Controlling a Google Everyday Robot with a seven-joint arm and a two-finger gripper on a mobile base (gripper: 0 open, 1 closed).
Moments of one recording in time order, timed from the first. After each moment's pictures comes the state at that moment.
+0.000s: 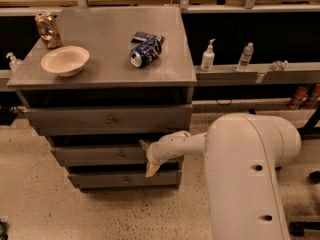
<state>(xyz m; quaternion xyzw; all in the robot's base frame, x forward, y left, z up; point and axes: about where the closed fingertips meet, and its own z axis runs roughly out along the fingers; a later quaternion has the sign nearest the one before) 0.667 0.050 0.390 -0.78 0.55 0.01 0.29</state>
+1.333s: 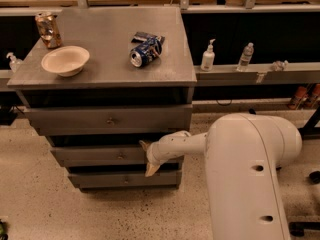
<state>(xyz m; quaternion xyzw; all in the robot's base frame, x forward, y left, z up) 0.667 0.050 0.391 -0.78 0.55 0.01 0.29</state>
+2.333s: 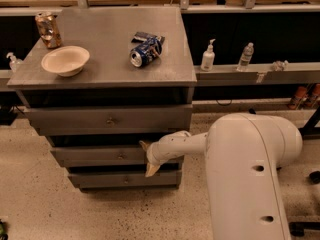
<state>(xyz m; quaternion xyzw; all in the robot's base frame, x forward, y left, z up) 0.667 0.050 0.393 -0.78 0.55 0.01 0.29</state>
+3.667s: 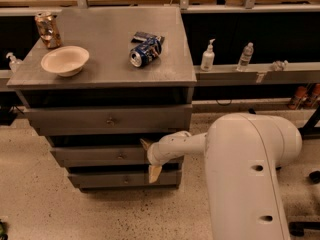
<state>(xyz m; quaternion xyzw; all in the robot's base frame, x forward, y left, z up) 0.667 0.050 0.393 -0.78 0.55 0.01 0.29</state>
